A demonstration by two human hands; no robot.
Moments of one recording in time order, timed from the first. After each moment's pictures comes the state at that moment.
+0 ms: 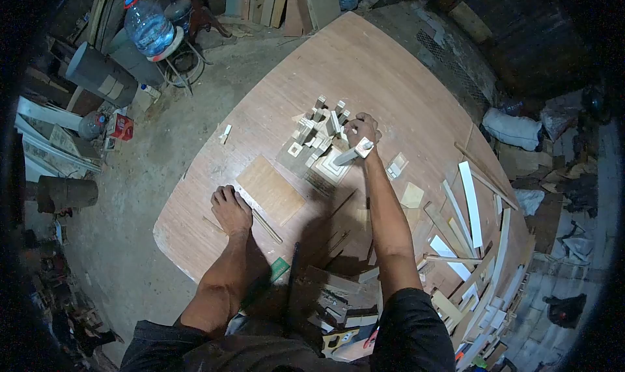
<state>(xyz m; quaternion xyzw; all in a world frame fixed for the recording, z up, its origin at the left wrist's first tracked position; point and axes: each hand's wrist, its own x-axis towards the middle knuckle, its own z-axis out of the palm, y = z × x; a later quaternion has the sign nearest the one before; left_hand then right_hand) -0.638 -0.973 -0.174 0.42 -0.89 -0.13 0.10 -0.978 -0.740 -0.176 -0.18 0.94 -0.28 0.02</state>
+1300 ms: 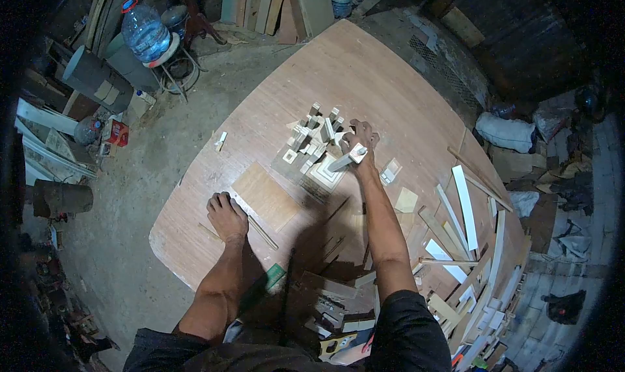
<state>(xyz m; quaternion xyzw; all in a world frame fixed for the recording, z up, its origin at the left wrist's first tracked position) -0.638 -0.972 -0.174 0.42 -0.89 -0.13 0.10 -0.949 -0.740 -0.134 -0.28 0.95 -0.14 -0.02</state>
